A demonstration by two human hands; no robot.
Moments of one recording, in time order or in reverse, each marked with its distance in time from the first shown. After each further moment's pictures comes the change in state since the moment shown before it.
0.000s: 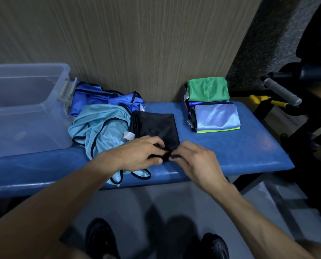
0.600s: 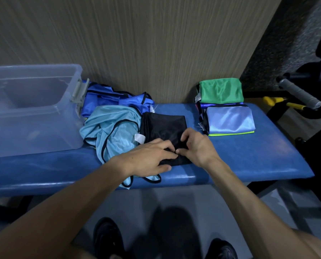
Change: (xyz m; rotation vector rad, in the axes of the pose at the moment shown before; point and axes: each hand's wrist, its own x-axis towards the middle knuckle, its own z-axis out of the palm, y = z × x) left_hand -0.001 0.001 0.005 0.000 0.030 -0.005; right_hand 0.067 0.016 0.026 0.238 -0.284 0.516
